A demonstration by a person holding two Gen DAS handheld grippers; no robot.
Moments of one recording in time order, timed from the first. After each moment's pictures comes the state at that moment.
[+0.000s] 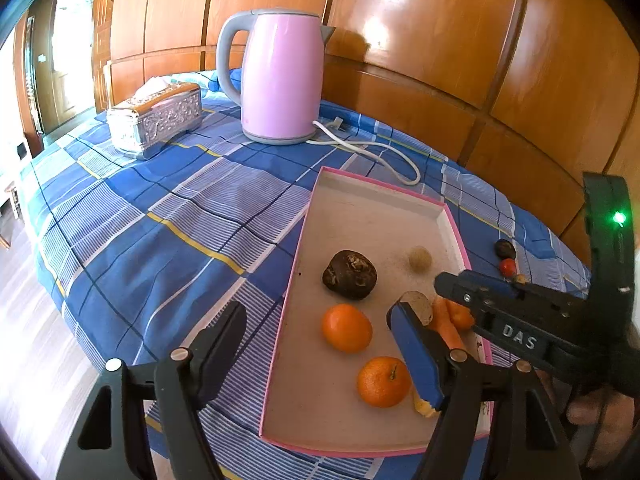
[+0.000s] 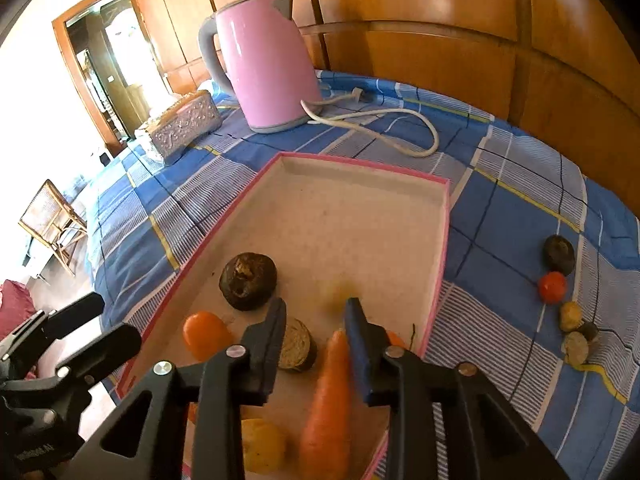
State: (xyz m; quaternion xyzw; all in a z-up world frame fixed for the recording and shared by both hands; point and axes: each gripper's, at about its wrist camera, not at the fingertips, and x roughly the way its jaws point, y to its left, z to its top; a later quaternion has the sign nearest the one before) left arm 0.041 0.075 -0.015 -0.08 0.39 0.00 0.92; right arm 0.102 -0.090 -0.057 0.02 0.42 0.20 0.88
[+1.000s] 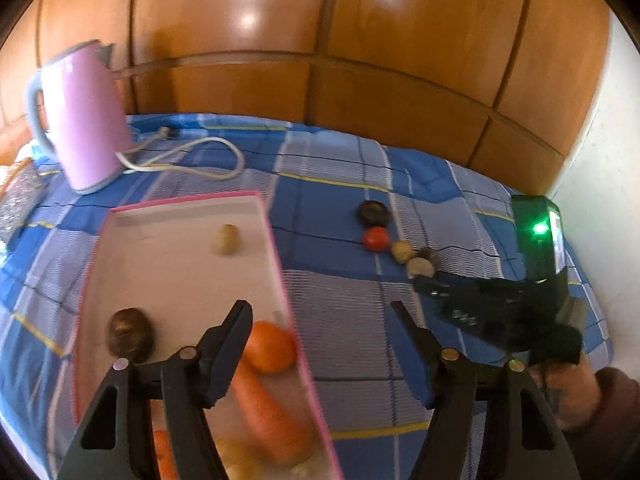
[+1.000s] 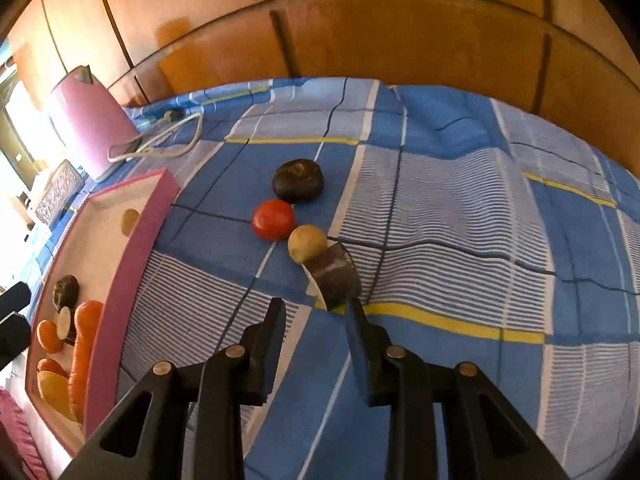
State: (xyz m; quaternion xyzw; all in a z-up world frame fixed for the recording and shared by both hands) left arm 0.097 -0.097 -0.013 0.02 0.41 -0.19 0.89; right arm 0.105 -0.283 -0.110 0.10 0.45 0.02 0.89
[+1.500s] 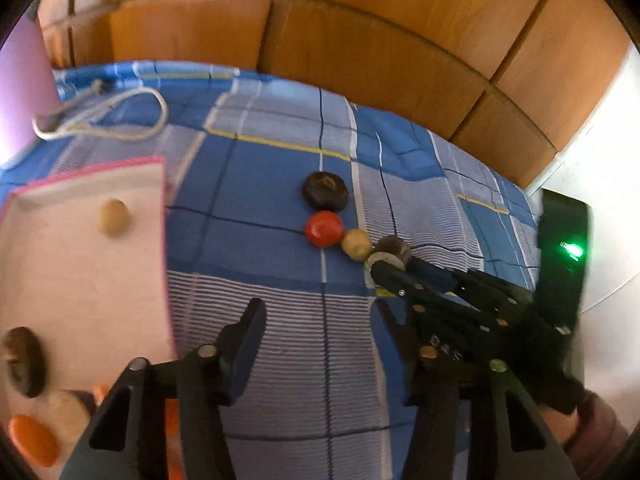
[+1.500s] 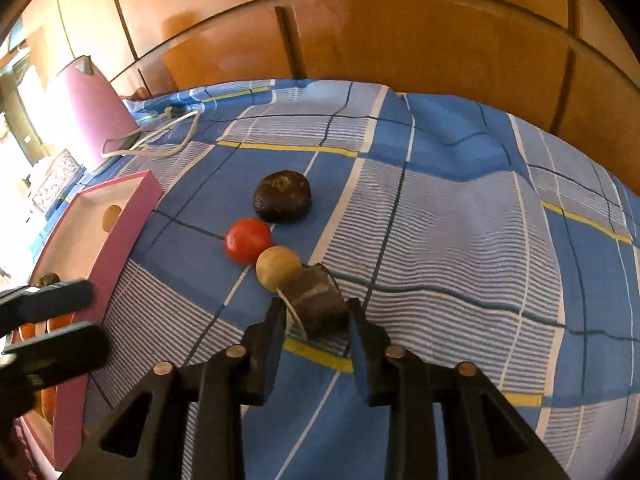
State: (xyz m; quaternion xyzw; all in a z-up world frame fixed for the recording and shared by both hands) left arm 0.152 -0.158 -0.058 -0.02 0.50 -0.24 0.83; right arm 0.124 -0.300 -0.116 0.08 0.43 0.05 0.90
